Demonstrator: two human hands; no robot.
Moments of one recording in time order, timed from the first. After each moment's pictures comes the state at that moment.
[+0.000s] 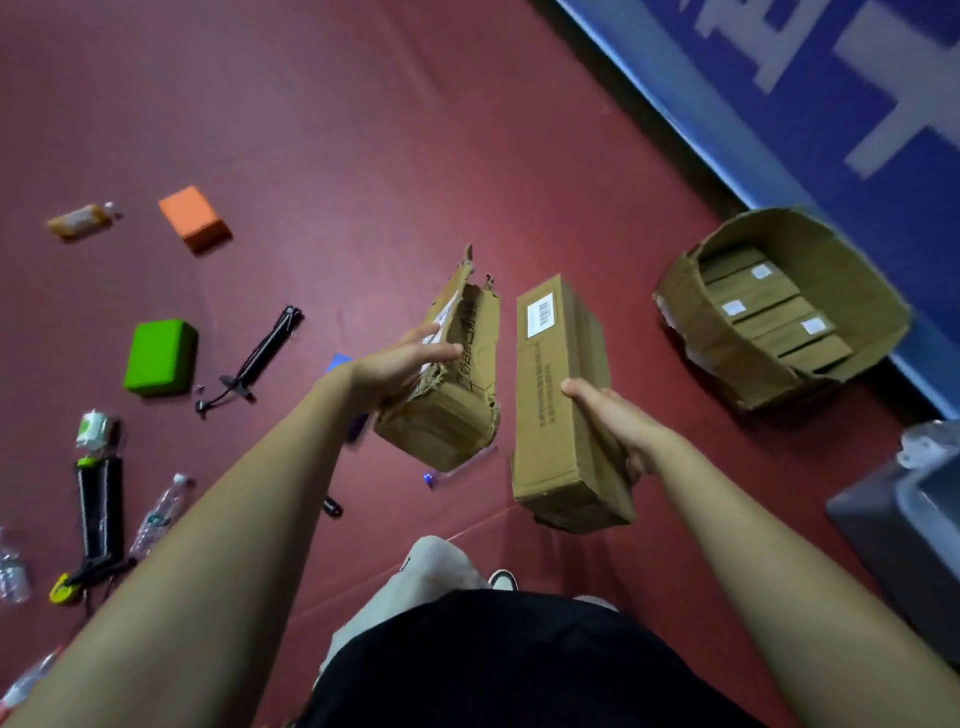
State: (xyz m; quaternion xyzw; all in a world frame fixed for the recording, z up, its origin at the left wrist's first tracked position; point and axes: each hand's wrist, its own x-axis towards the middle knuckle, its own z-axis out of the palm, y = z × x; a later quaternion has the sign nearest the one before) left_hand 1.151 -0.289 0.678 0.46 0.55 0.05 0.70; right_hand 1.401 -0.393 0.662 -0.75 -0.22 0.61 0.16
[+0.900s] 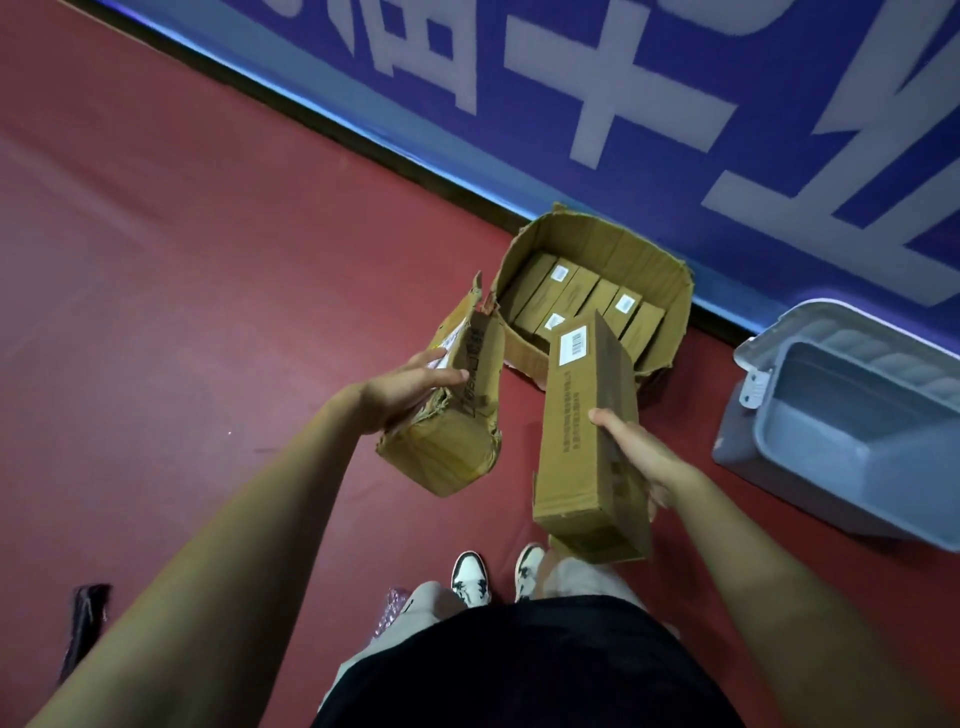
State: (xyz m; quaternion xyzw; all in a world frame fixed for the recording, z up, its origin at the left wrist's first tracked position) left_hand 1.561 -0.070 0.676 0.60 0.39 -0.17 0.68; right_hand 1.728 -0.319 0.625 -0.76 0.06 0.53 0.38
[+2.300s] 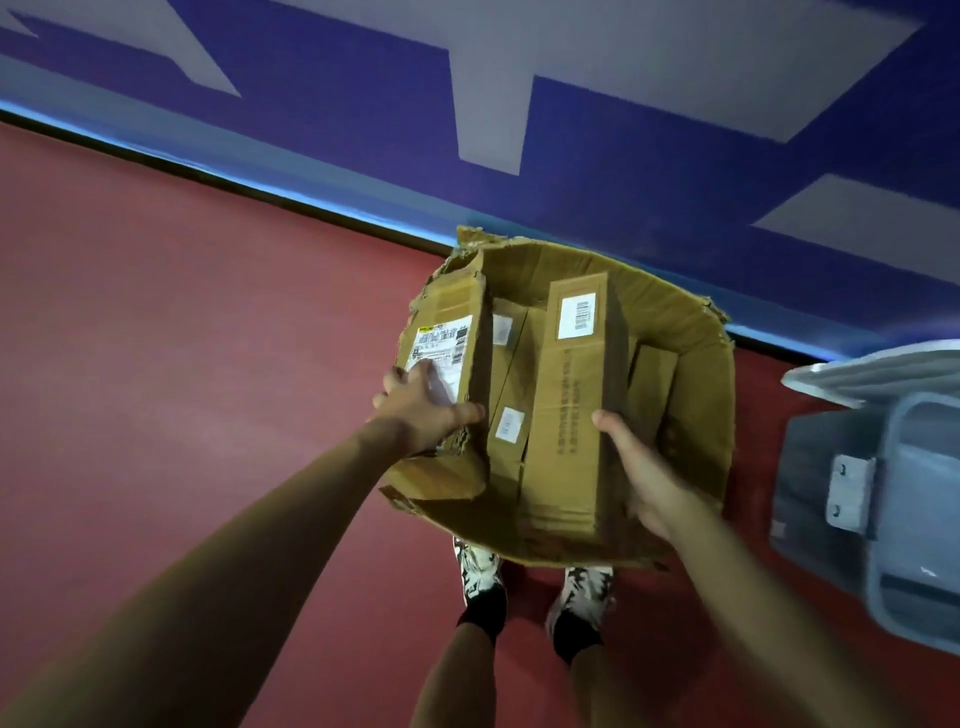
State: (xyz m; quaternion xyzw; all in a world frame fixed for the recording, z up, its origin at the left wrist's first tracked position) left_hand 2.076 0.138 0.376 0.77 0.40 -0.31 0.38; right_hand 2.146 -0.099 0.356 -0.69 0.26 0.50 0.47
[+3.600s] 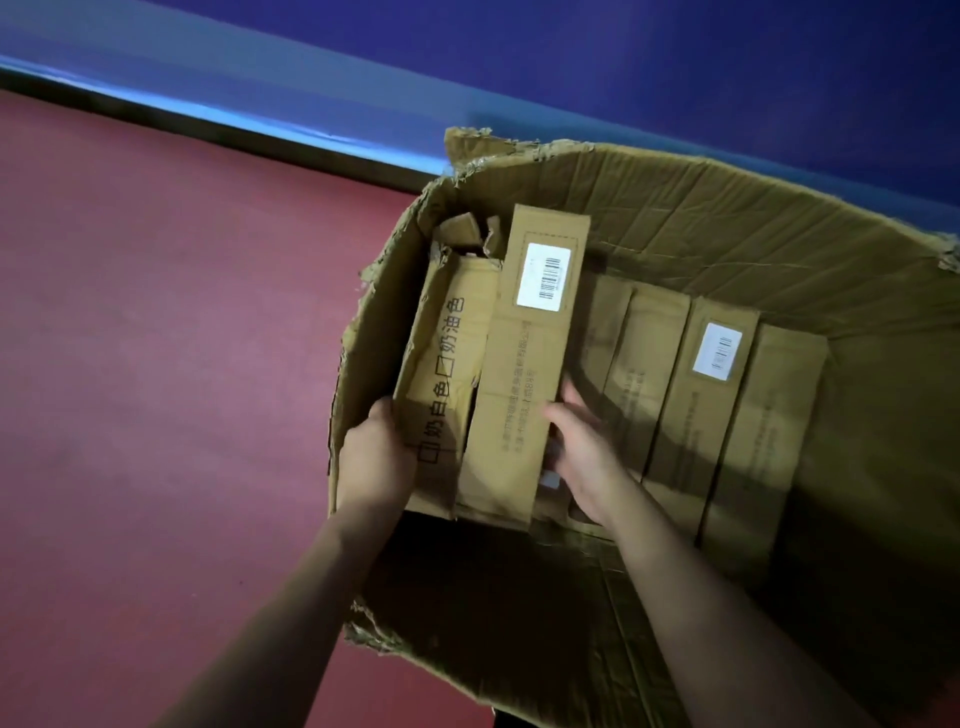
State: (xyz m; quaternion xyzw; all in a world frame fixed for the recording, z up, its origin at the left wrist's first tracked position) left_hand 2.078 0.158 0.153 0.81 0.49 -0.22 0.26; right_hand 2.164 -0.003 0.112 -0.60 0.21 0.51 0.58
